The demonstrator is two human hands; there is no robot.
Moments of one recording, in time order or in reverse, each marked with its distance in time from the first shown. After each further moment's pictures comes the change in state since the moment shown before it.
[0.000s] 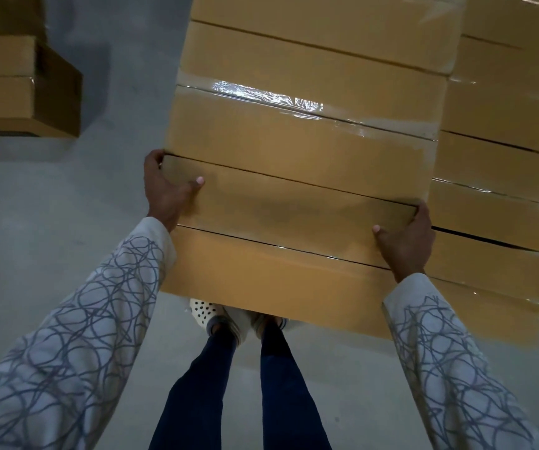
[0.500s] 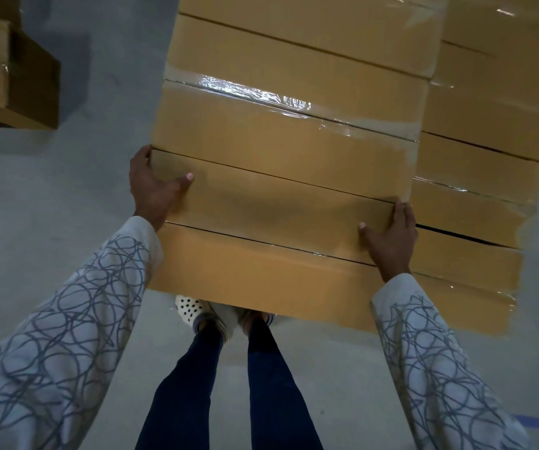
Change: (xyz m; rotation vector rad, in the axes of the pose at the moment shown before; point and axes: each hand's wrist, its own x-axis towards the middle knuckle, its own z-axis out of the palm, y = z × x) left_hand -0.002 -0.002 0.000 0.005 0.014 -0.042; right_hand -0.014 -0.001 -0.014 -0.058 -0.084 -0.055
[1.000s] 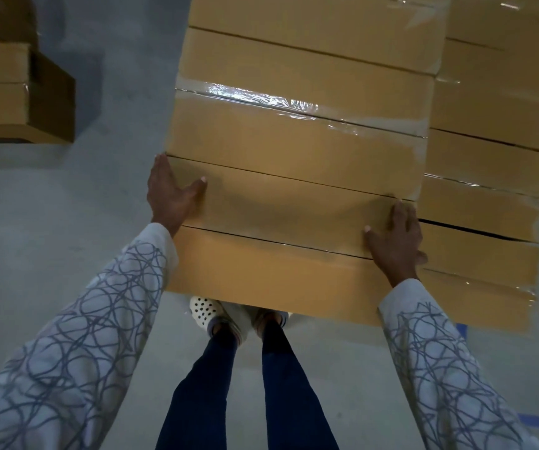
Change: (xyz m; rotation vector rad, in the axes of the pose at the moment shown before) left_hand -0.006 0.006 -0.006 0.246 -0.096 0.028; right_hand -0.022 -0.003 0.004 -0.118 -0.089 0.038
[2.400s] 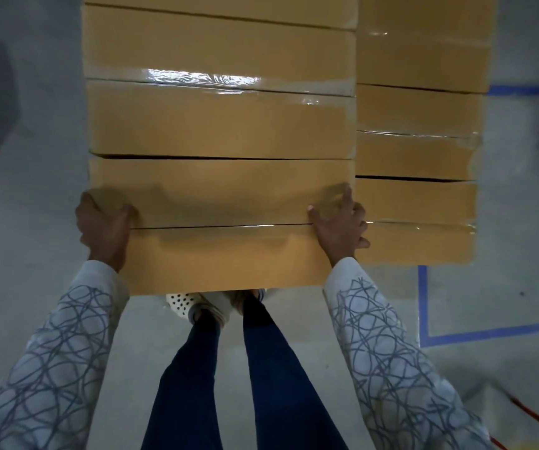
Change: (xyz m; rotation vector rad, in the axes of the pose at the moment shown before) left_hand -0.056 -0.011 -0.010 -0.078 0.042 -0.275; right_hand -0.041 0.007 0.007 0.144 0.034 0.273
